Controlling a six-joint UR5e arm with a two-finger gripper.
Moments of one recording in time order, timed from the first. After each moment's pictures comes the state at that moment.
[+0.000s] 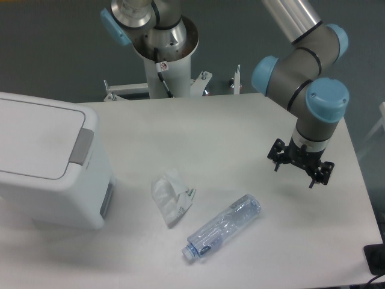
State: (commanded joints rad) arm 2.72 -2.05 -1.55 -1.00 1.51 1.31
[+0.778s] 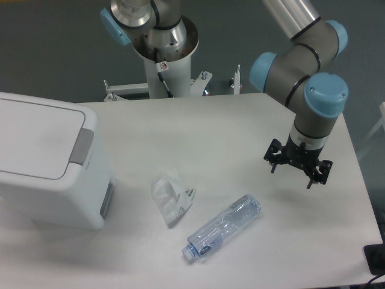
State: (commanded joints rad) arm 2.71 -1.99 -1.58 -1.01 1.37 1.12
